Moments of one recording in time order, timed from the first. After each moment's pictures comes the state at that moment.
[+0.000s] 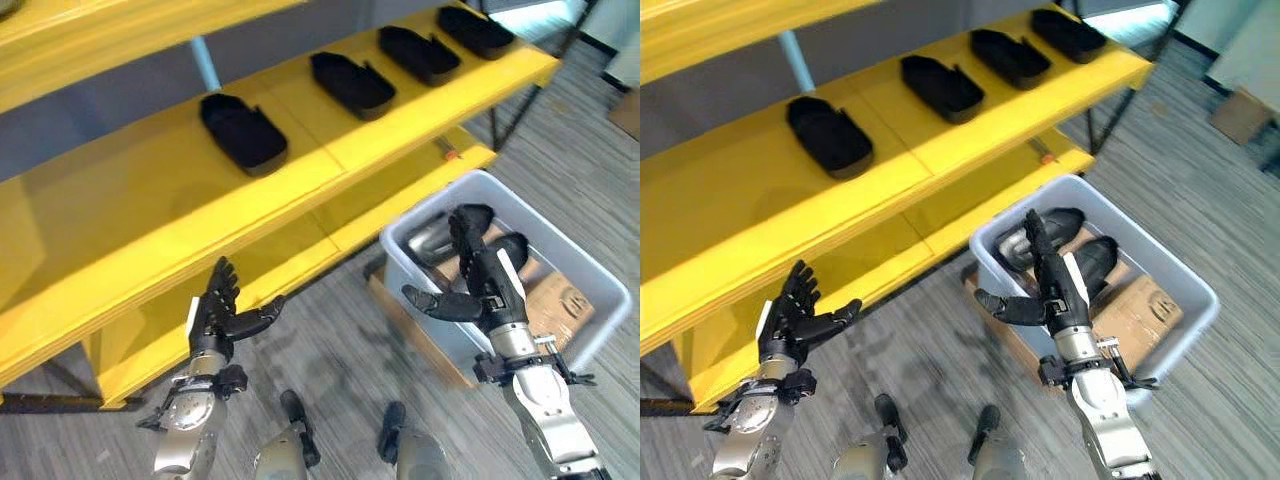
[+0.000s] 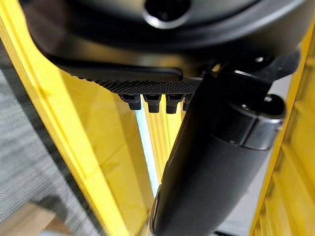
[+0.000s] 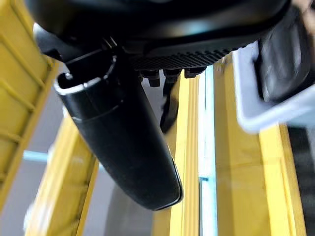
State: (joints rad) left arm 0.13 0.33 -0.02 0.08 -0.46 -0.20 0.16; right arm 0.08 -0.47 0.09 -0.16 0.23 -0.20 -0.06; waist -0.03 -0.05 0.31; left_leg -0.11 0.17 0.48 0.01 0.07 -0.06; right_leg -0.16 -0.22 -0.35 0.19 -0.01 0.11
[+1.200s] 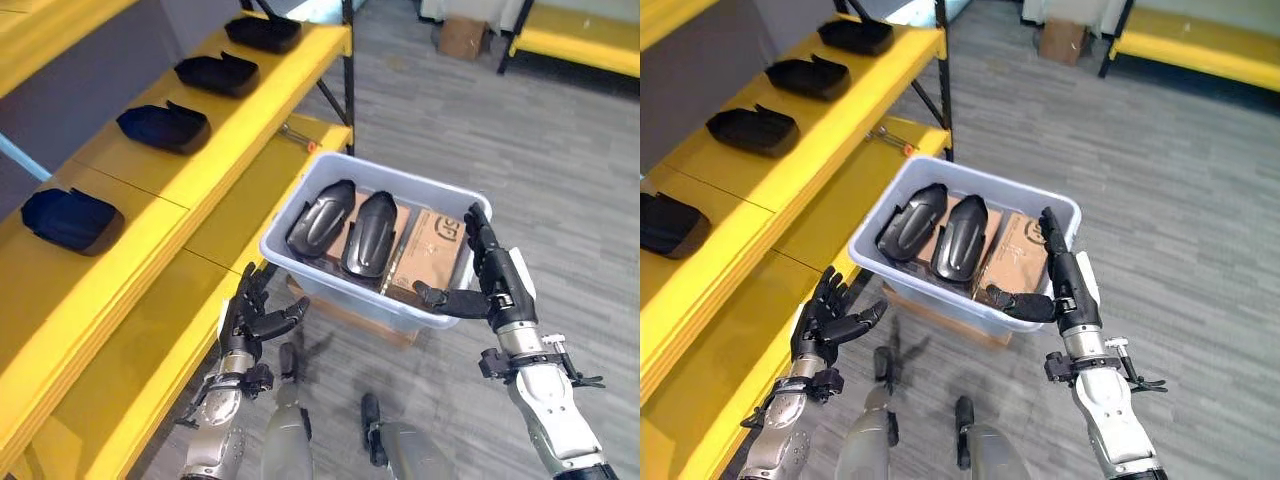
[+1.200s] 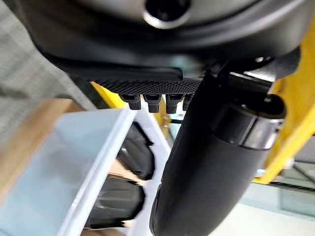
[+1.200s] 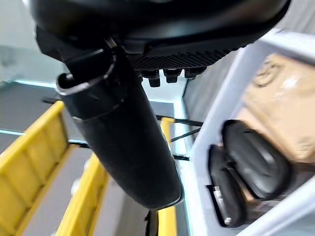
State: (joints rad) left arm 0.07 0.23 -0.09 0.15 -0.47 -0.20 0.15; right arm 0.05 -0.46 0.09 -0.10 0.19 -0.23 -0.12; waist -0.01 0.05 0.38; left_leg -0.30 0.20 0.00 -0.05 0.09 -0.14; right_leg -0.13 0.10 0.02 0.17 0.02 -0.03
